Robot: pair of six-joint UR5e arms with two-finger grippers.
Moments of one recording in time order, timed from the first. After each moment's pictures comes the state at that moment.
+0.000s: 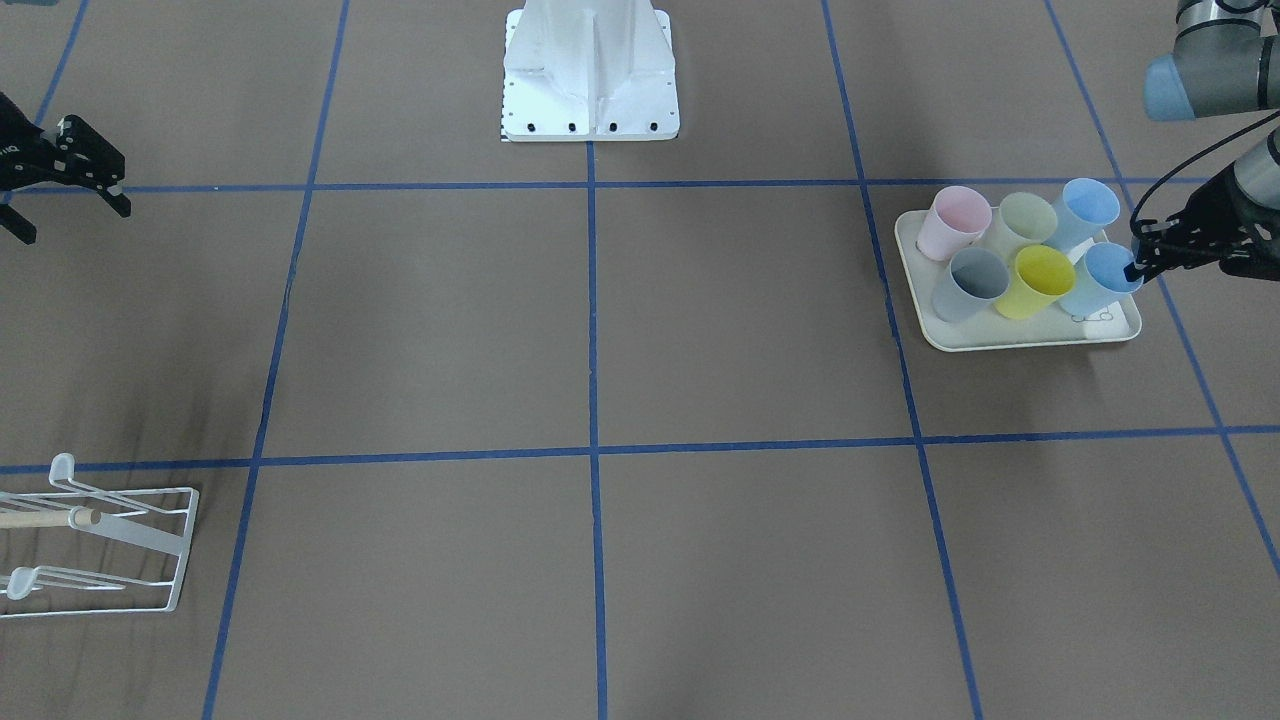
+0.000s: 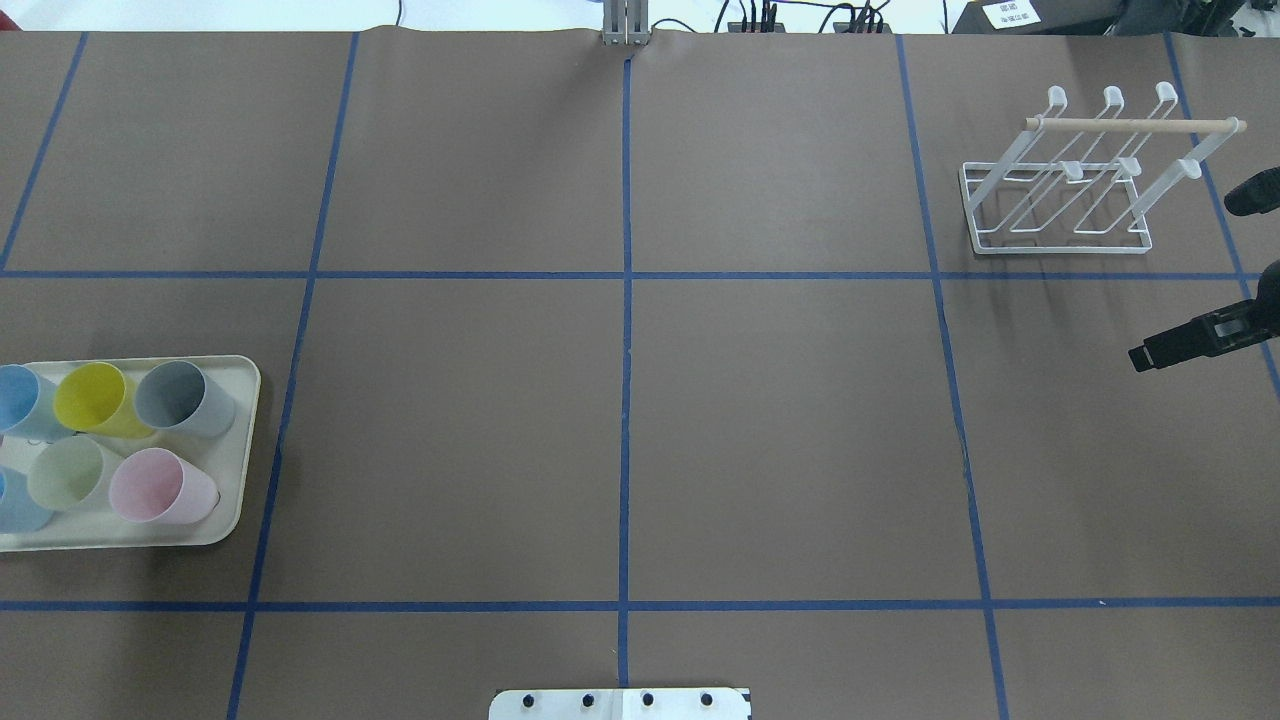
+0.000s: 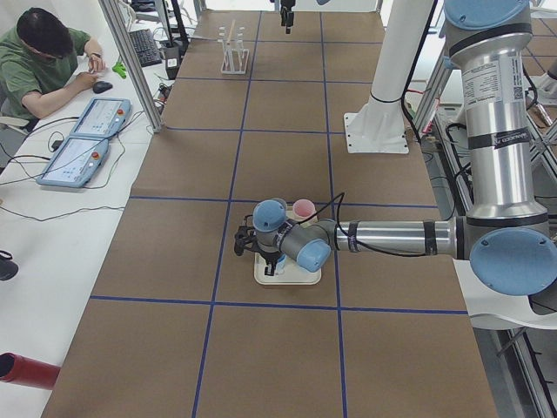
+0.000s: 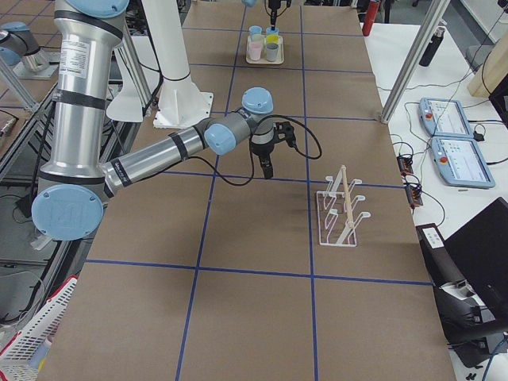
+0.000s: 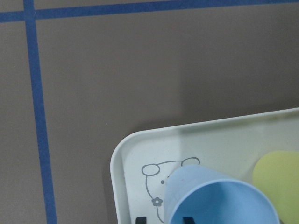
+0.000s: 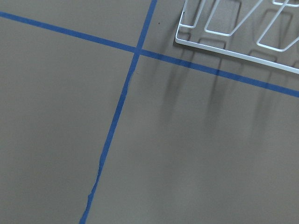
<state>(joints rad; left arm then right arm) -1.14 -1.39 -1.63 -2.16 -2.33 -0.52 1.06 -1.72 2.15 -1.39 2.23 0.49</state>
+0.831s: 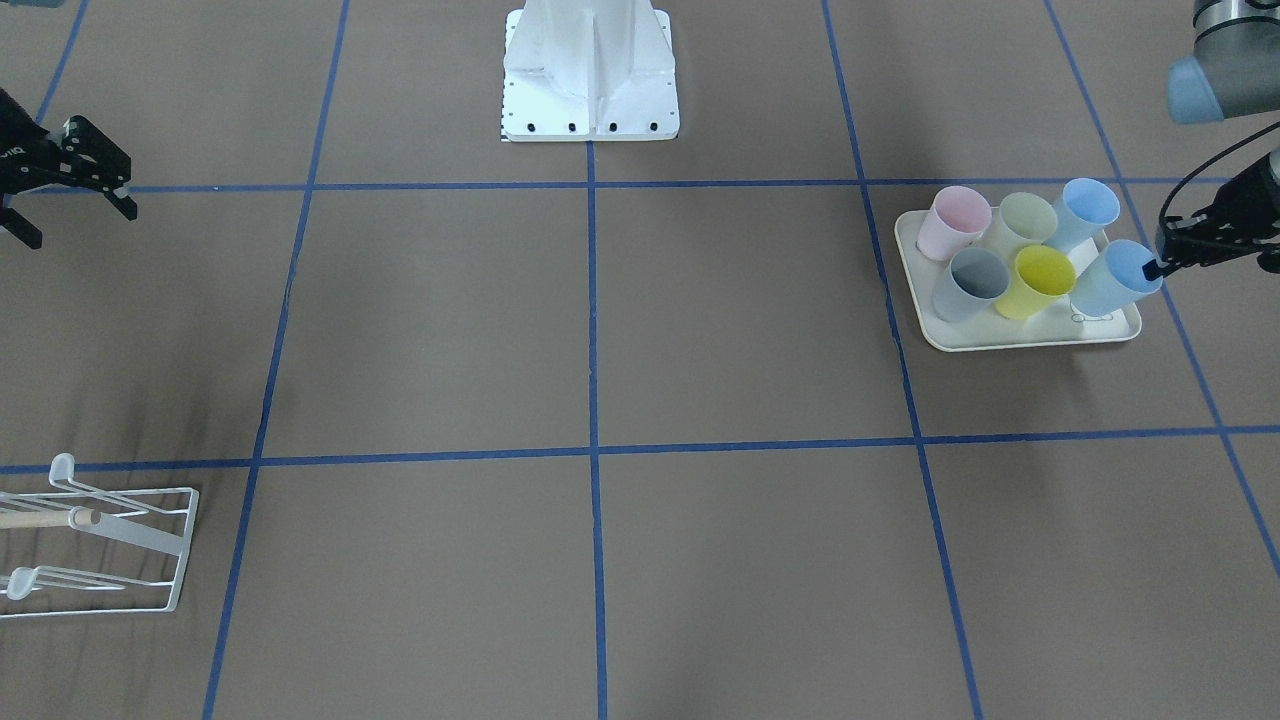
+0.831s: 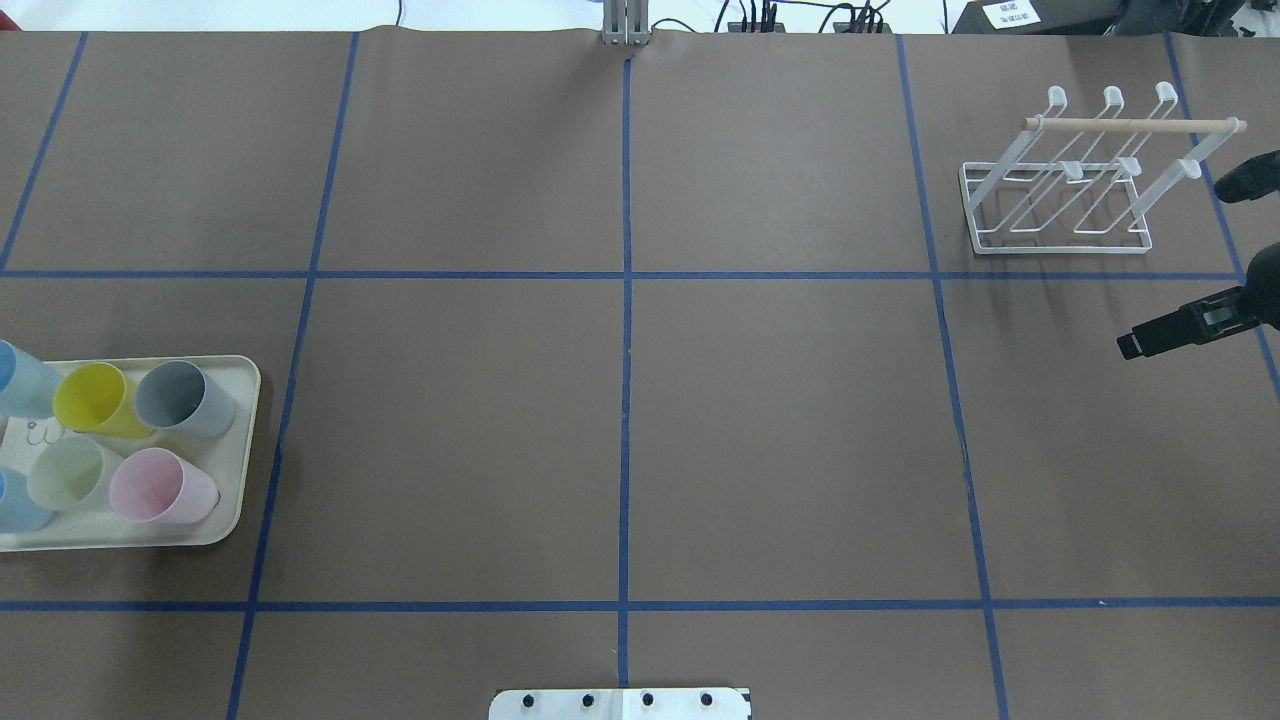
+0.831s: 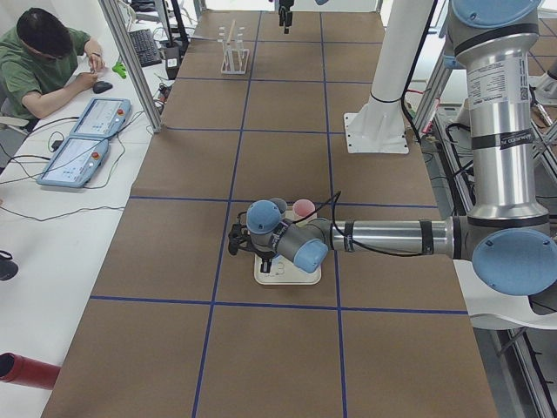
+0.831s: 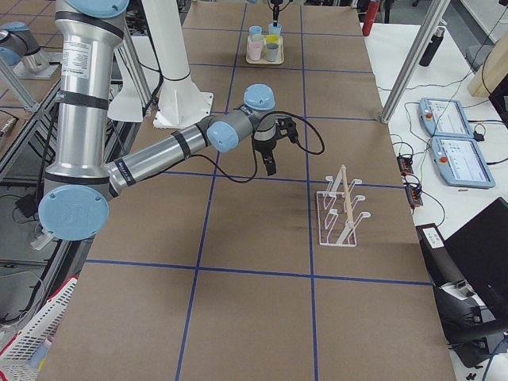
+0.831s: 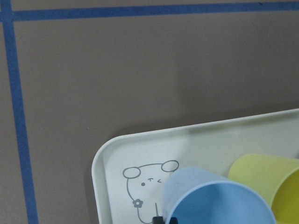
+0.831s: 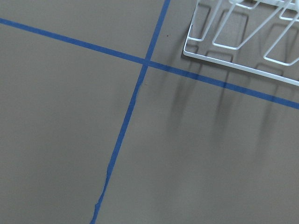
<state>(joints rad) -1.25 -1.41 -1.64 -2.13 -2.41 -0.50 1.06 -1.69 2.15 -1.39 2.22 0.49</state>
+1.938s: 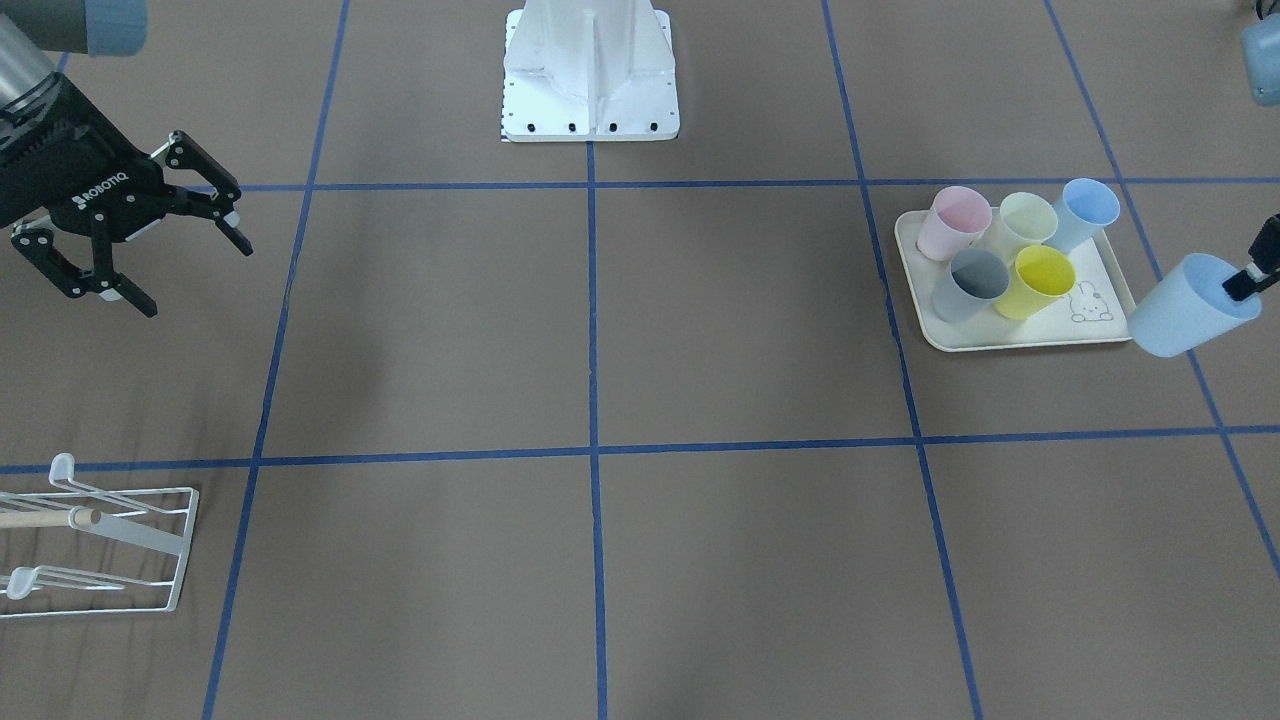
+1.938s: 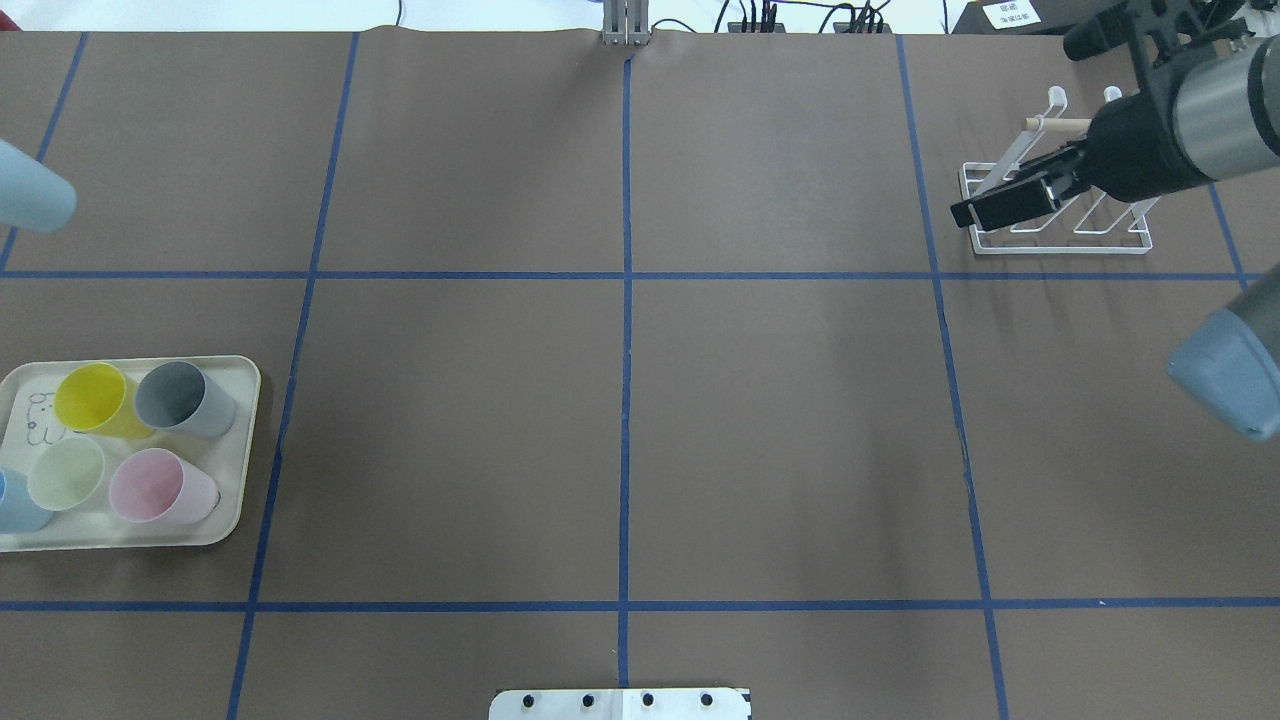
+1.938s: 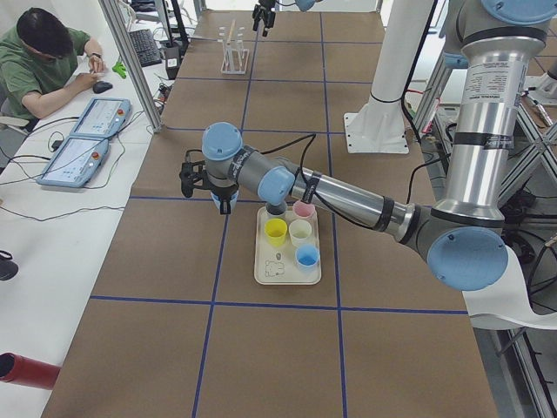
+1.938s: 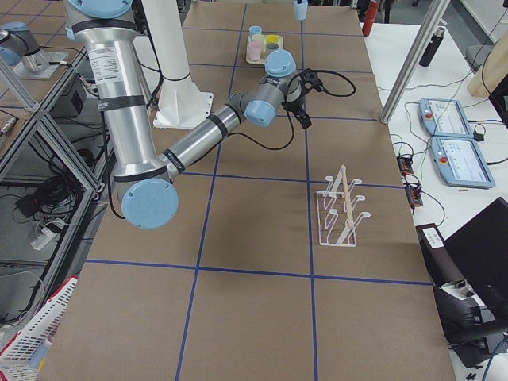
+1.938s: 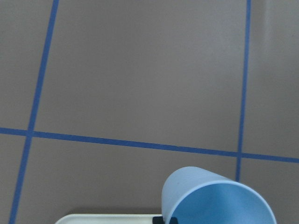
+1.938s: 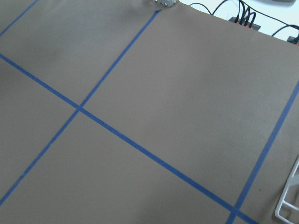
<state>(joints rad) -1.42 -1.69 -1.82 -1.76 -2.55 -0.72 1.02 -1.31 2.00 -1.18 2.16 0.49</state>
